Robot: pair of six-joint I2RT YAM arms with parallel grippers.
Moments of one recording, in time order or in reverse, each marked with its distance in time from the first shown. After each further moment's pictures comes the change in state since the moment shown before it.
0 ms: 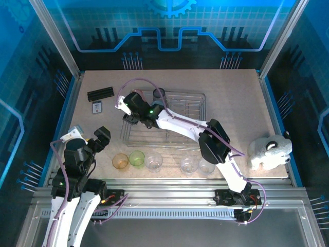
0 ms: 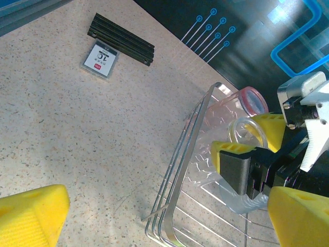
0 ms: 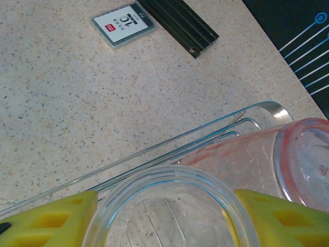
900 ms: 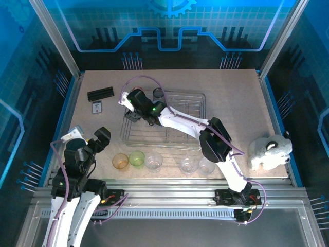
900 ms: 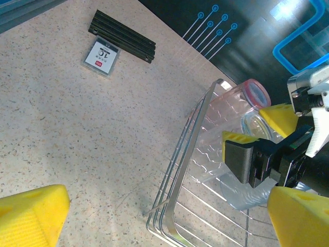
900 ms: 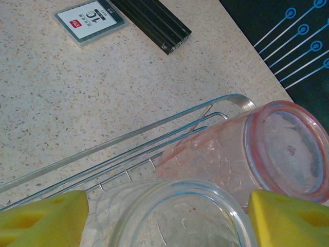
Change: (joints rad) left arm 0.000 0.000 0.000 -0.014 0.003 0.000; right arm -0.034 0.000 -0.012 0.031 0.036 -0.020
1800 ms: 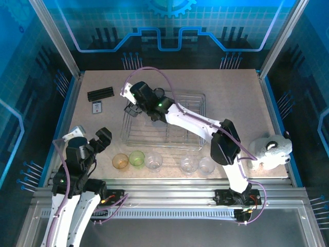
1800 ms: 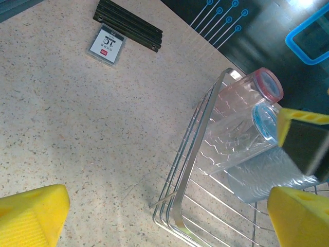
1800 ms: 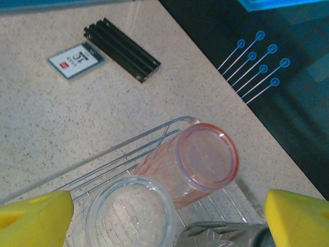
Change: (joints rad) left arm 0.001 0.035 0.002 -0.018 0.010 0.000; right arm 0.000 -0.132 0.003 -0.037 0.036 0.031
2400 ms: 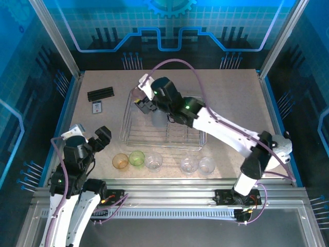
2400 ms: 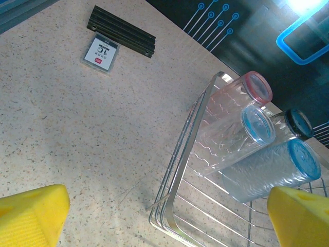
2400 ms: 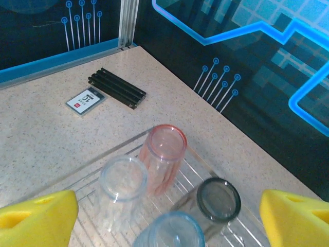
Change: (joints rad) left arm 0.000 0.018 0.050 -0.012 0.010 0.030; right arm -0.001 -0.398 -0.253 -0.030 -0.002 0.126
